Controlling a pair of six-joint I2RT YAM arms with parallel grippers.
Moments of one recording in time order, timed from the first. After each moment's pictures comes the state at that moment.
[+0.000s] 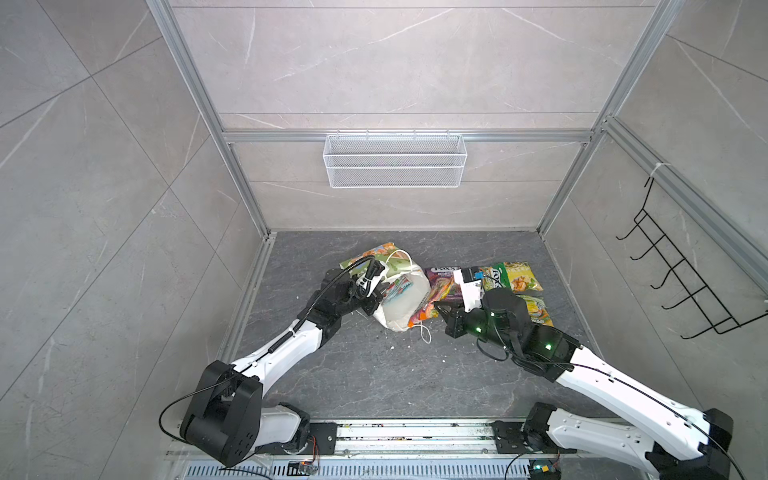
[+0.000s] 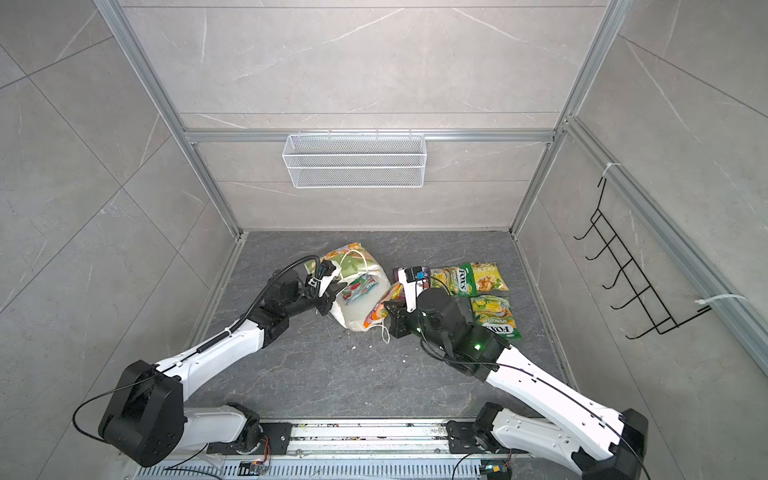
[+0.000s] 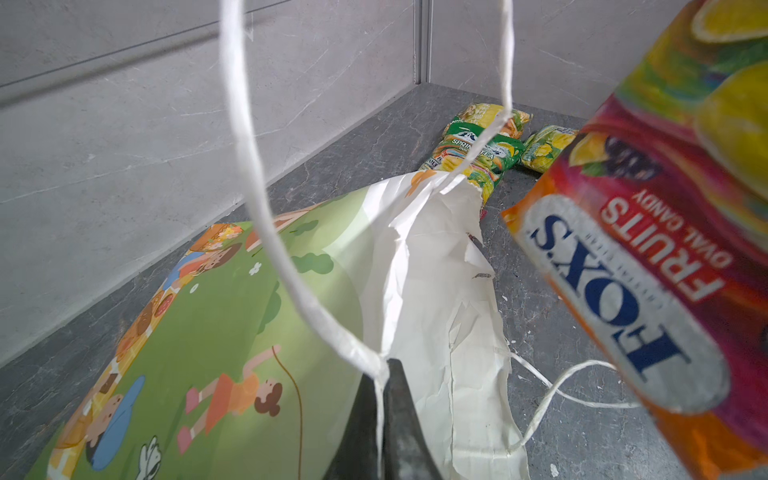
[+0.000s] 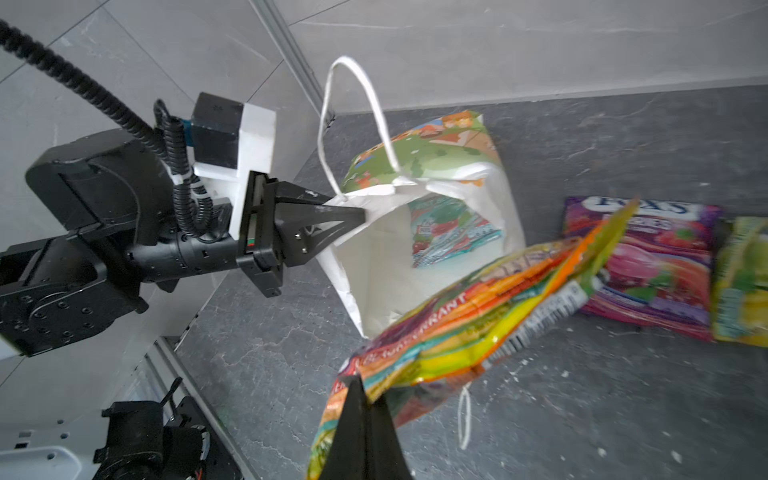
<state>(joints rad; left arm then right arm) -0.47 1.32 0.77 0.19 0.41 0.26 0.85 0.95 0.92 -0.38 0.11 0.50</state>
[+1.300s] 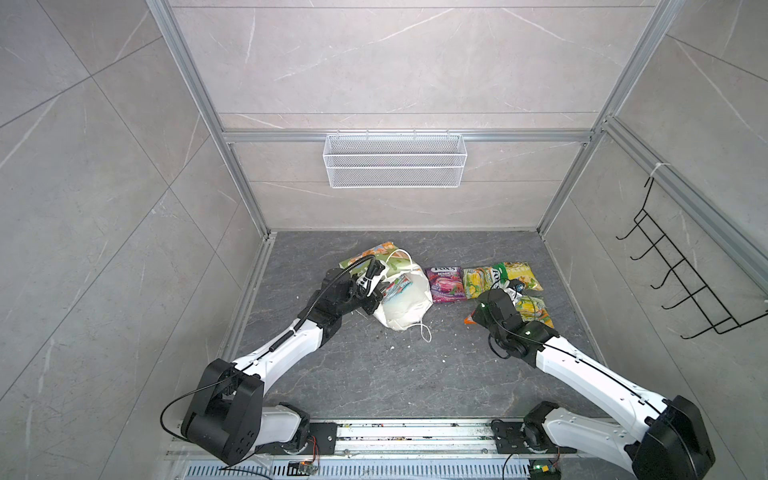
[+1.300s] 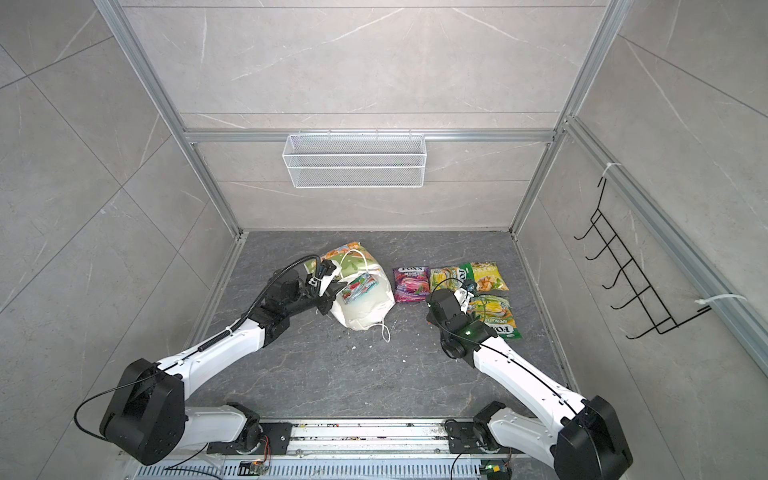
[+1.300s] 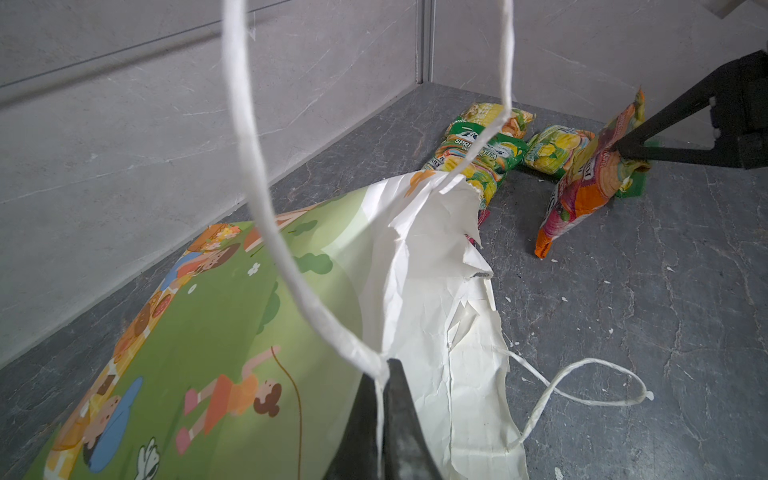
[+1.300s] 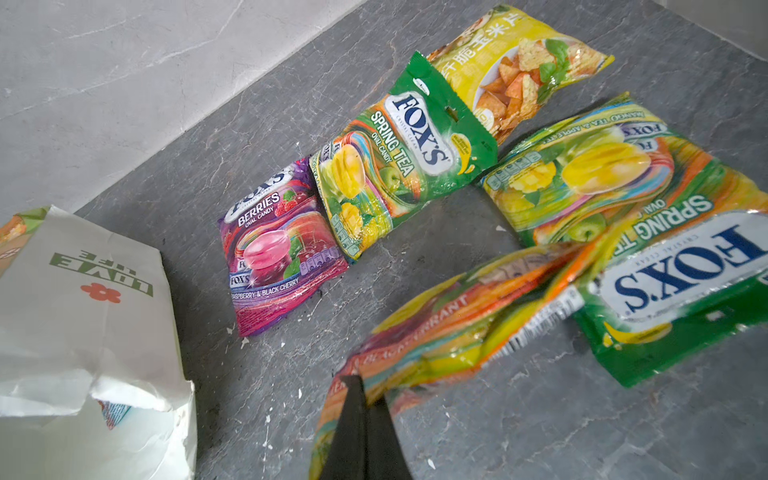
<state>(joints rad) -0.47 1.33 0.77 0.20 0.40 0.26 0.55 1.12 0.72 -0.41 0.51 0.90</state>
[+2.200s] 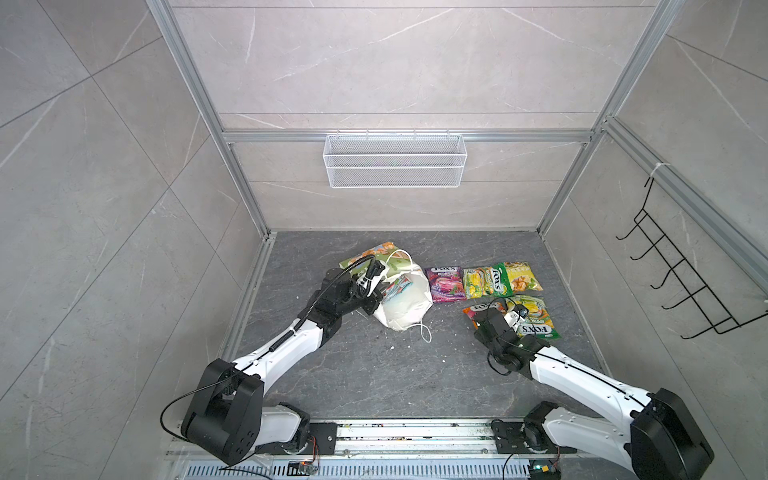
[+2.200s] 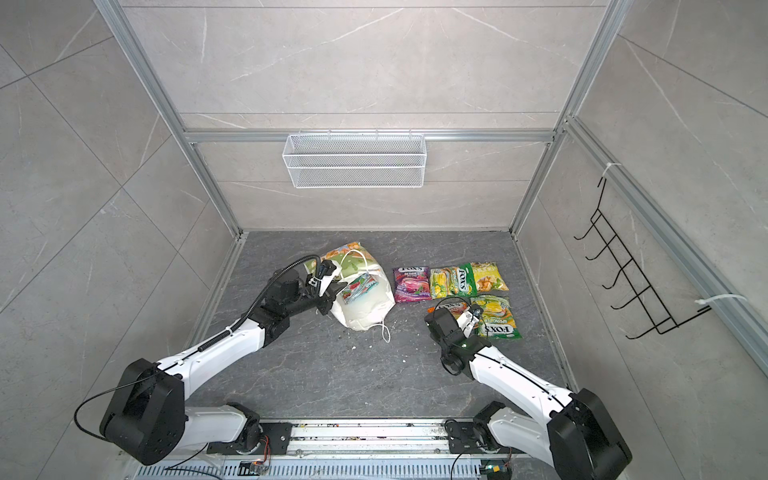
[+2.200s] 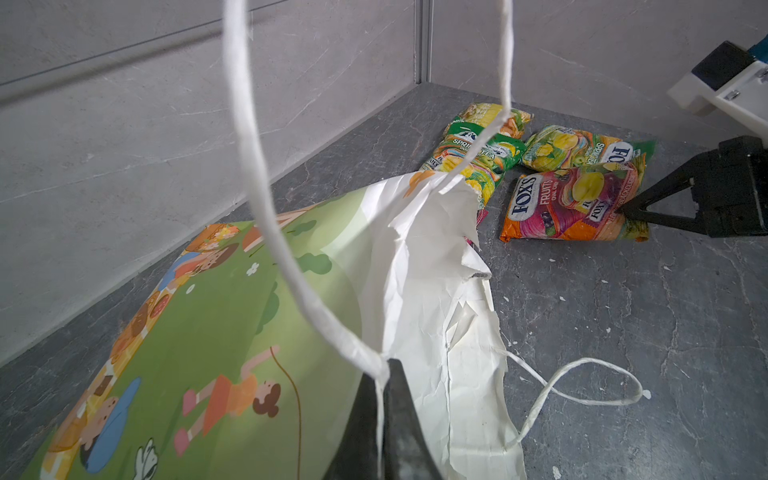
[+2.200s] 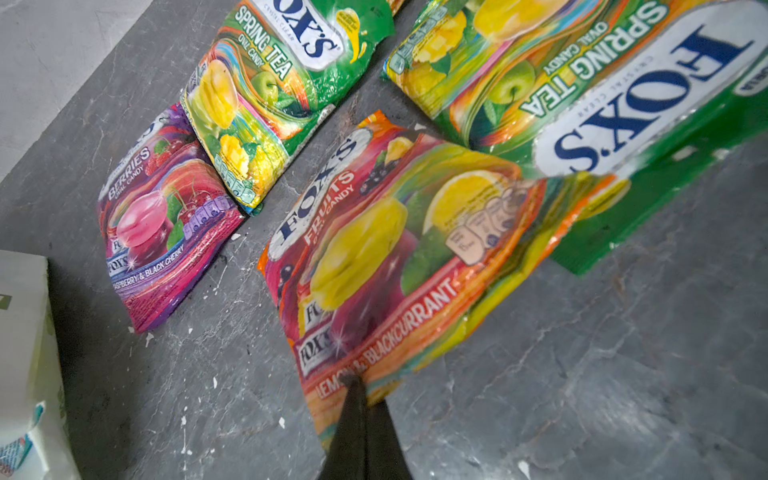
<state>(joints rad) -0.47 1.33 0.77 0.19 0.41 0.26 0.57 1.12 0.54 -0.41 0.51 1.16</state>
